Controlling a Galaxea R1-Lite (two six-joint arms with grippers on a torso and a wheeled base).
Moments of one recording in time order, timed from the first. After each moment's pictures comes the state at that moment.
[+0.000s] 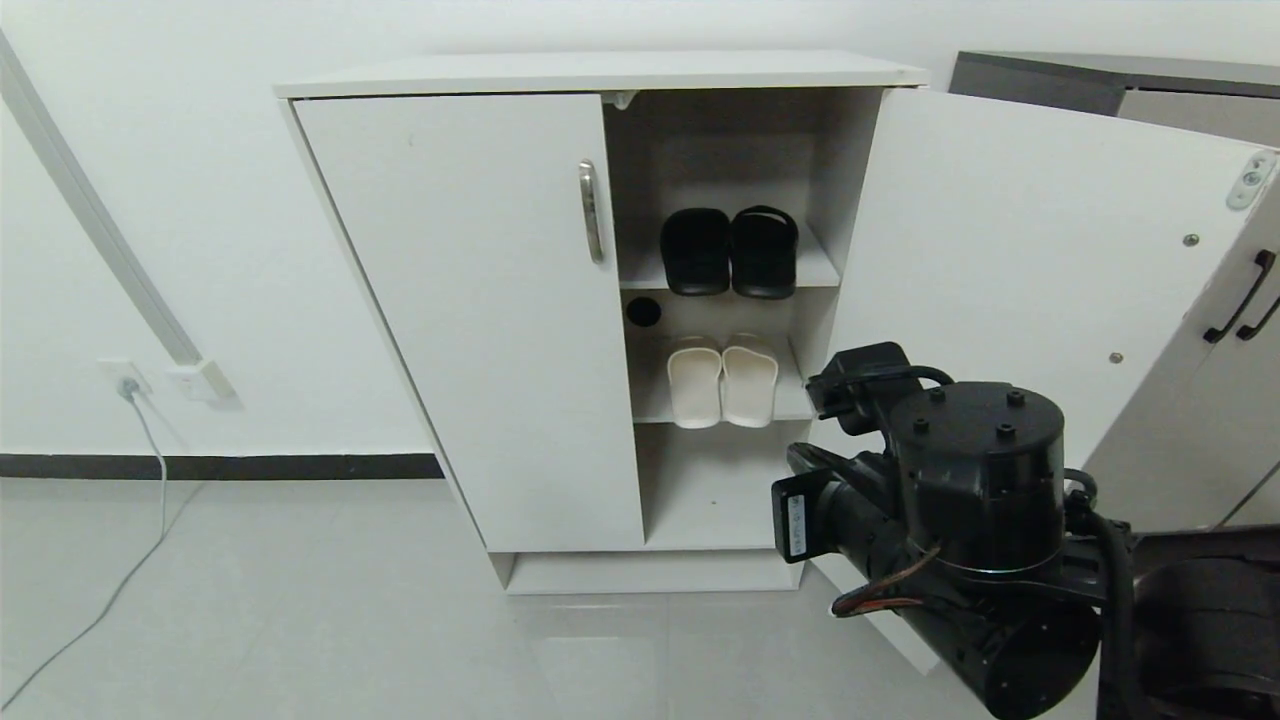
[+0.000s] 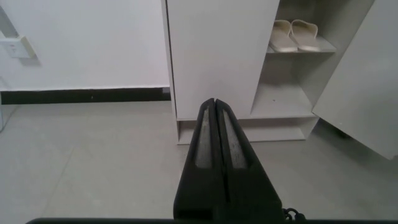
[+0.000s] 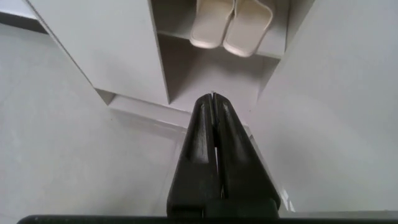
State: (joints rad) left arm 0.00 0.00 0.00 0.00 0.00 0.00; right arm 0.94 1.72 -0.84 -0.63 -0.66 0.14
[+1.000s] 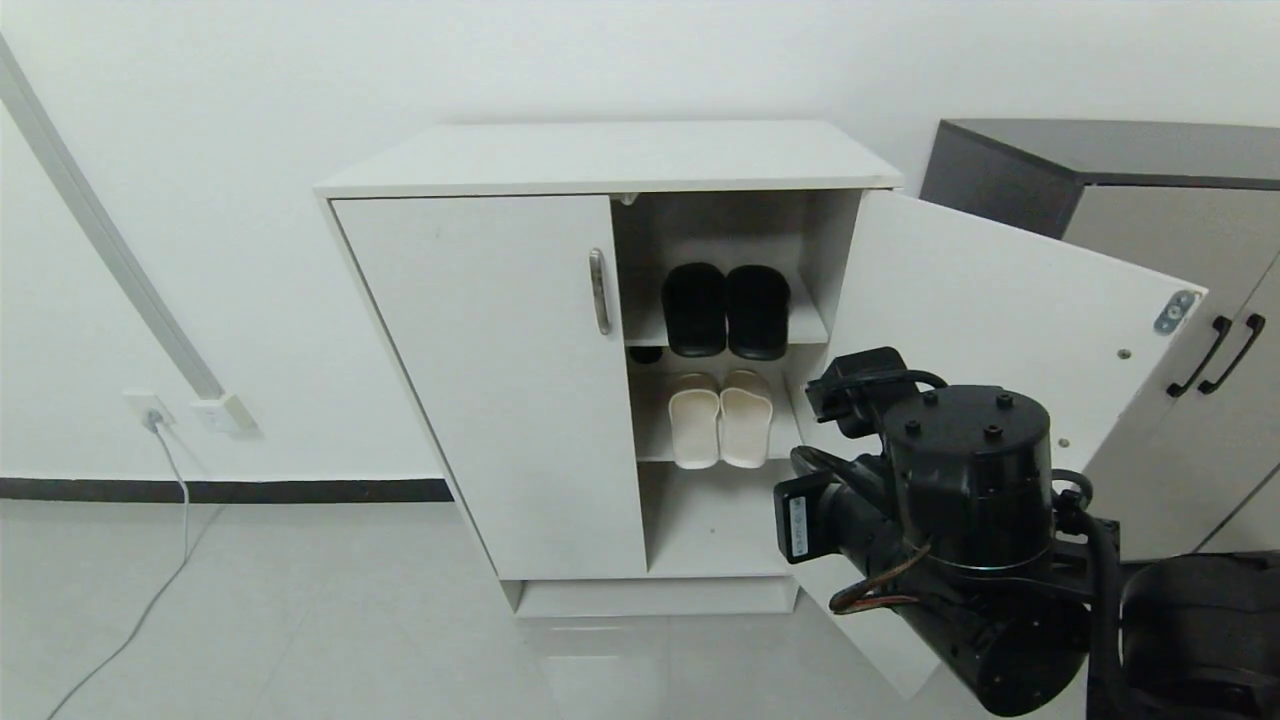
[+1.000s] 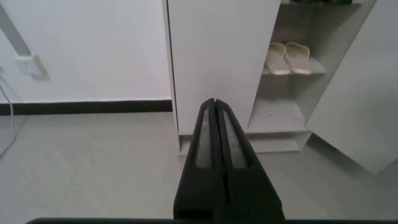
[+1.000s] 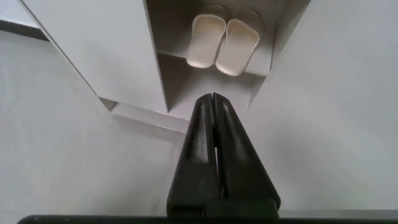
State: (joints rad) left arm 0.00 0.00 0.00 0.00 0.00 -0.01; right arm 0.94 1.73 -0.84 -0.63 -0.66 0.14
